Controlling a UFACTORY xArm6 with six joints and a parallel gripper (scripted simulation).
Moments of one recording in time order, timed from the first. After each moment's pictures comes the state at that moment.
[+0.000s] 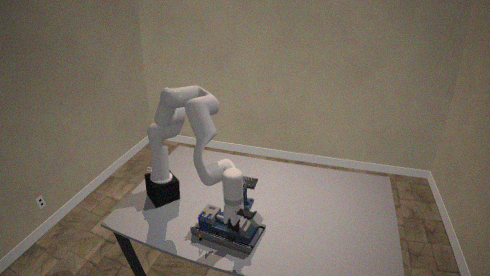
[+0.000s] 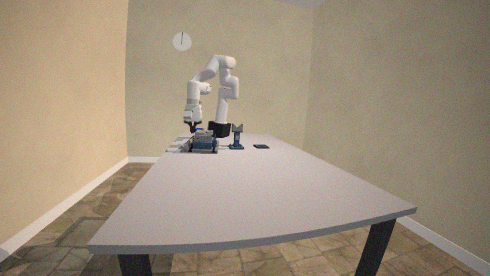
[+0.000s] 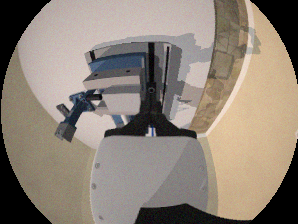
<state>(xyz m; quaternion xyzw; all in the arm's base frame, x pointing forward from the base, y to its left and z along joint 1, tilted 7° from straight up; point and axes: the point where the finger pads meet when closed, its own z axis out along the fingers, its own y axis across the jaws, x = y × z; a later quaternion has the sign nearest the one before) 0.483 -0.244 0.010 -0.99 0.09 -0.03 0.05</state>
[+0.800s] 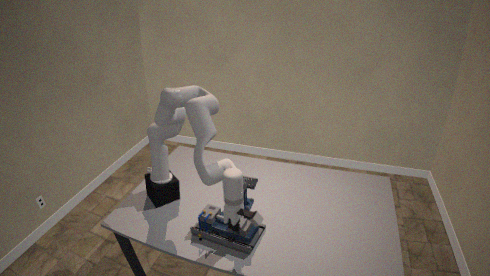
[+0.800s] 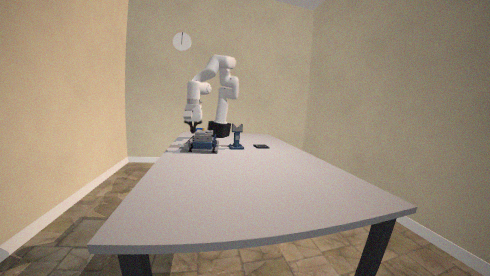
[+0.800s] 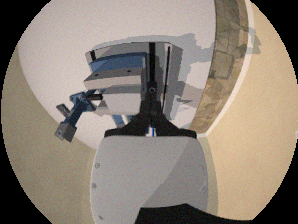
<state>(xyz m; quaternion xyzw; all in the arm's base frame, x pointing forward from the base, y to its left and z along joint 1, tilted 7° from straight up) 0.483 -0.243 0.010 -0.99 0.09 -0.03 0.05</state>
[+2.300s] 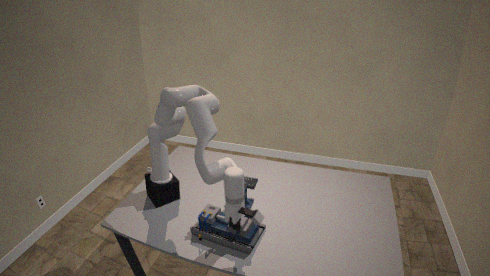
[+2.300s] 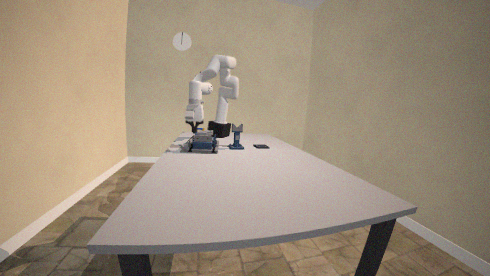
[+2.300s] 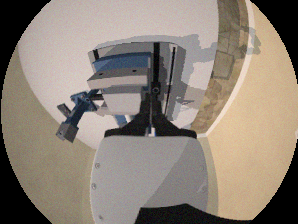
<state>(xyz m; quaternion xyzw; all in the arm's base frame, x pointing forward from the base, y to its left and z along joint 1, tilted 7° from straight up) 0.485 -0.234 0.011 -0.99 0.09 -0.03 0.05</state>
